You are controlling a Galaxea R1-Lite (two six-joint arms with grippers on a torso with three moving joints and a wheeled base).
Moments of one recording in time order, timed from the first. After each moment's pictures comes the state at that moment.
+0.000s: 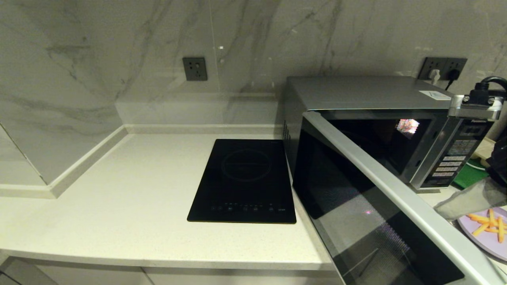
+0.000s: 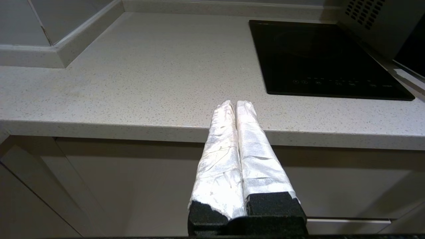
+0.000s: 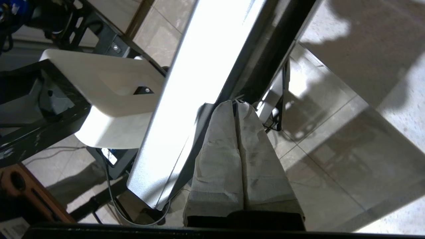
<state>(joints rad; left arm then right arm) 0.00 0.00 0.00 -0.01 0.01 -0.05 0.28 1.55 -1.72 1.33 0.48 -0.21</state>
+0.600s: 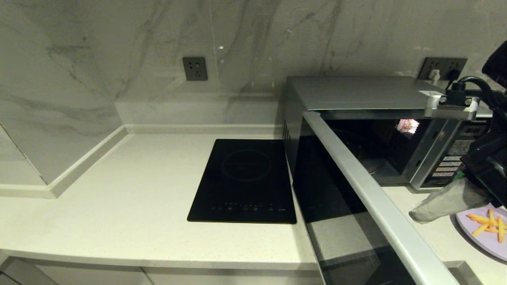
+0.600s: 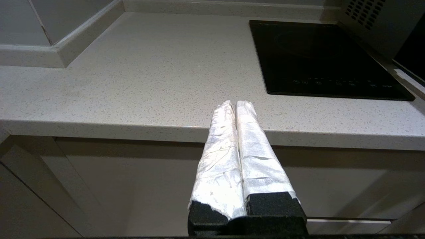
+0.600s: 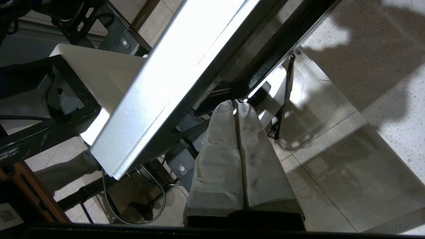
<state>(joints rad) 0.00 0.00 0.00 -0.01 0.01 -0.05 0.38 1.58 -1.74 1.29 0.48 -0.21</state>
